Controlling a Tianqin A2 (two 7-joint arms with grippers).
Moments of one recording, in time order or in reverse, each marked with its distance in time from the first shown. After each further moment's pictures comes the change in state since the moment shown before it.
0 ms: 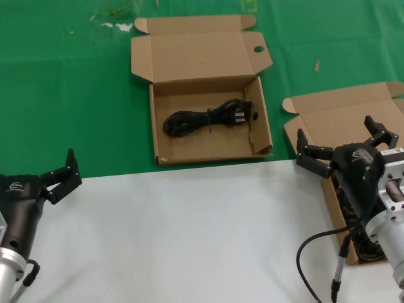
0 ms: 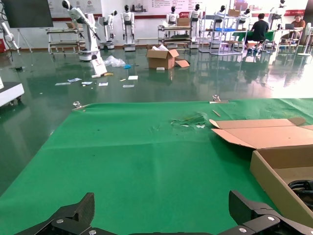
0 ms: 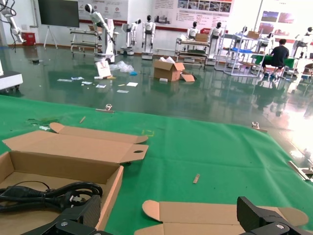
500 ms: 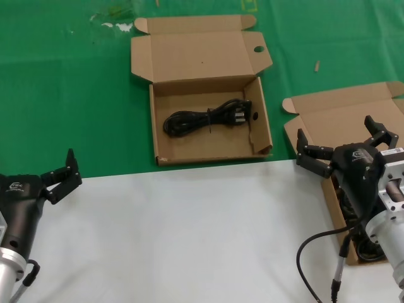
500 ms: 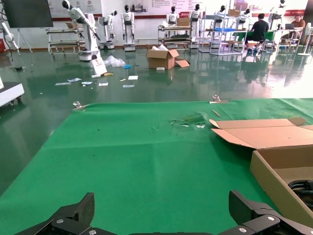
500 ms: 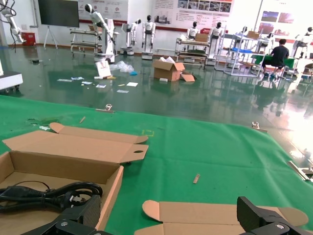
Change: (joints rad) left arm 0.000 0.000 0.000 0.000 0.000 0.000 0.000; right arm 0.000 0.000 0.000 0.000 0.000 0.000 0.000
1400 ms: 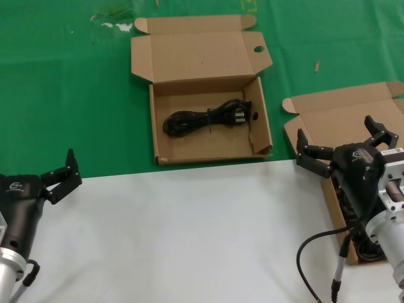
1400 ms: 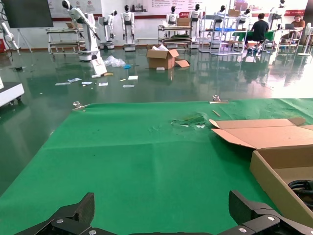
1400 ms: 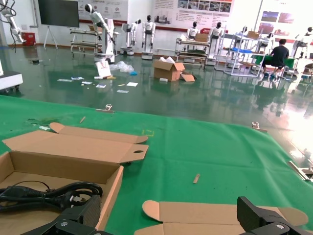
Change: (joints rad) left arm 0.000 0.000 0.000 0.000 0.000 0.000 0.000; right arm 0.000 0.000 0.000 0.000 0.000 0.000 0.000
